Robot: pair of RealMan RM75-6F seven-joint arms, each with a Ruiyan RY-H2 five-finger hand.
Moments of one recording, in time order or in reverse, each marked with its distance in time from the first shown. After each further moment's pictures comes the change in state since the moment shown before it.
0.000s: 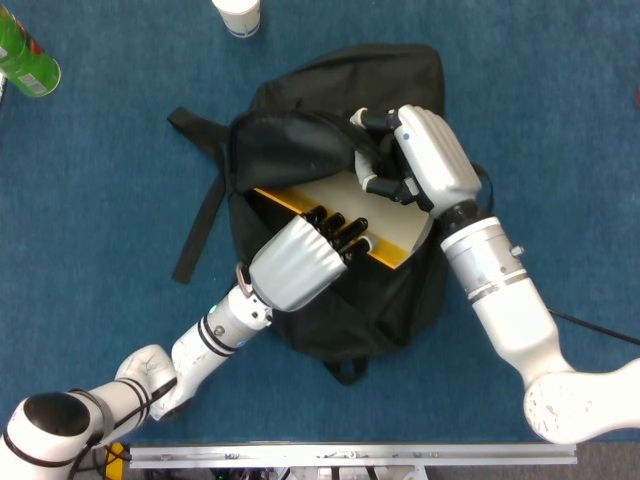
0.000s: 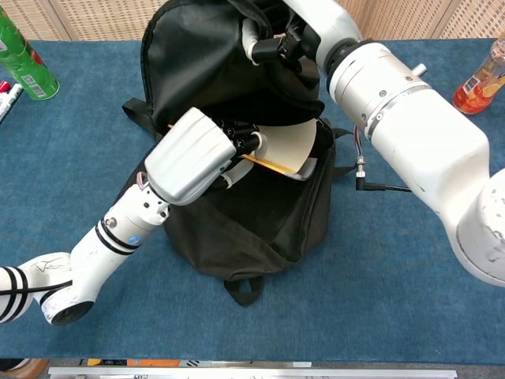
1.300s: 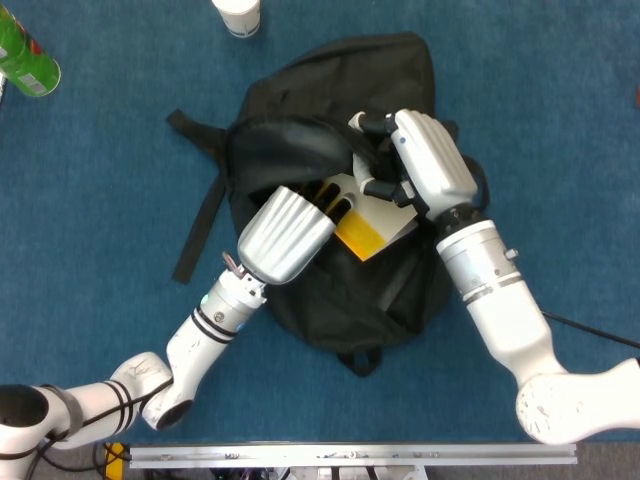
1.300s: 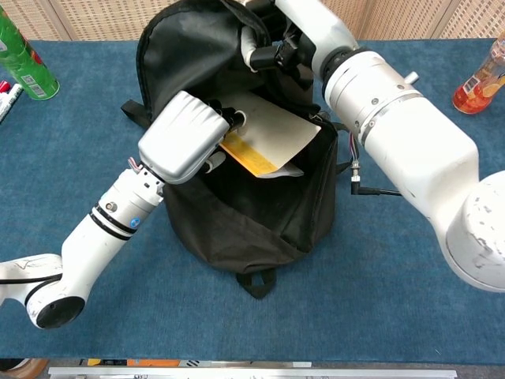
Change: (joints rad) left arm 0.015 0.141 -0.044 -0.335 -0.166 -0.201 0.367; right arm 0.013 -0.023 -0.017 0.021 0.003 0.026 -0.010
